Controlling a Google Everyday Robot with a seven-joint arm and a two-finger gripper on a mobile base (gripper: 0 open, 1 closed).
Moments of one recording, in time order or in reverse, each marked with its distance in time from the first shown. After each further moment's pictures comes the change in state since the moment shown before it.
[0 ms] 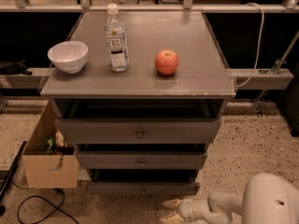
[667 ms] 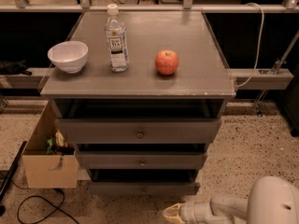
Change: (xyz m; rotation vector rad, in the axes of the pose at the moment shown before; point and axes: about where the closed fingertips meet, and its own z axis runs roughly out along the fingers) arm 0.003 0.011 -0.007 0.005 -0.017 0.011
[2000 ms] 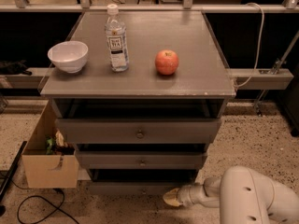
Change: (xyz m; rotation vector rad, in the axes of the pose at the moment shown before) arm 0.003 -0.092 0.023 0.042 0.087 0.024
